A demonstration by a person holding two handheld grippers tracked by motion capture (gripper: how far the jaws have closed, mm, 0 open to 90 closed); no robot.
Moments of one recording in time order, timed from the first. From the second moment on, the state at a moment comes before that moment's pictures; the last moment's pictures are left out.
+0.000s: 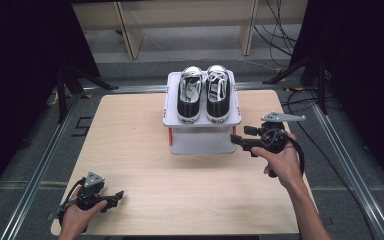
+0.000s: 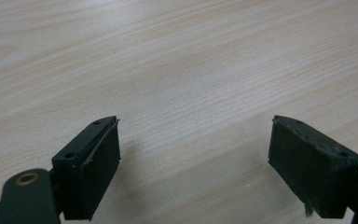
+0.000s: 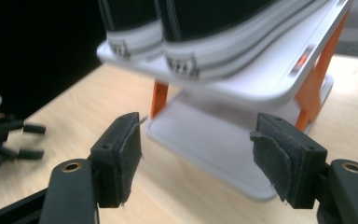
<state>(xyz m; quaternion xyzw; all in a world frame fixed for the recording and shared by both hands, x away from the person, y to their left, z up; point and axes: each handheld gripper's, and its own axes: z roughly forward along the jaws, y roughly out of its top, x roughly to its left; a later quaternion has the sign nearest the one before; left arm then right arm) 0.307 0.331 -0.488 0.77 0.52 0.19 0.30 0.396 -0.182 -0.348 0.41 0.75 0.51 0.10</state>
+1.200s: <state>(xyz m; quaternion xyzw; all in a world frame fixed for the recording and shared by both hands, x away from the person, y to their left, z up) 0.306 0.331 -0.488 0.78 0.52 0.19 0.30 0.358 -0.164 -0.449 0.42 0.79 0.44 0.05</state>
